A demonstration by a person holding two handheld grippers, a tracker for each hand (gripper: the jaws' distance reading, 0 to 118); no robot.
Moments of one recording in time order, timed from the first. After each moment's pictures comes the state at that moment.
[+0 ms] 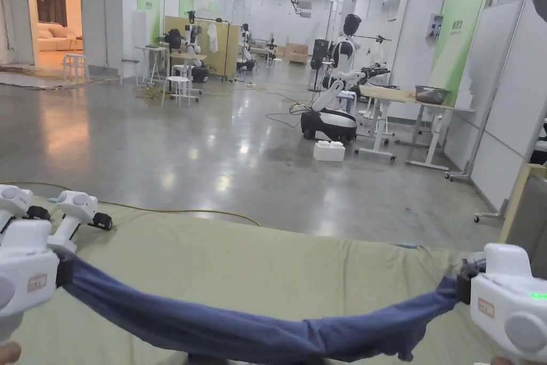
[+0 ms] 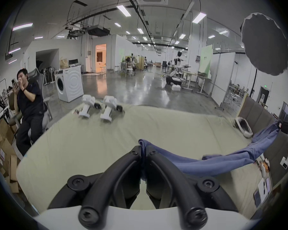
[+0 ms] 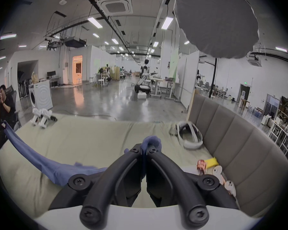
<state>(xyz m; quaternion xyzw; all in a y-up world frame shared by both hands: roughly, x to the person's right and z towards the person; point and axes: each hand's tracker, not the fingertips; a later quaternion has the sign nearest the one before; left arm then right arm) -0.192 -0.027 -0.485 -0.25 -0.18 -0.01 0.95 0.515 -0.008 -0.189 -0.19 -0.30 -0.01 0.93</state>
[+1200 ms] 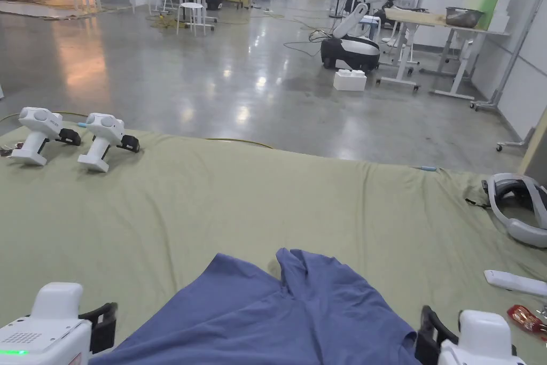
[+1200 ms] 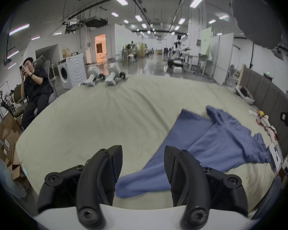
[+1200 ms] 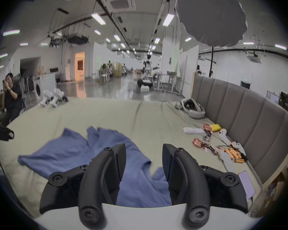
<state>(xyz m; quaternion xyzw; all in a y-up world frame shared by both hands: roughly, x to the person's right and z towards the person) -0.199 -0.136 -0.345 -0.27 -0.18 -0.05 0.94 0.351 -0.129 -0.092 -0.17 -0.29 -0.01 0.94</state>
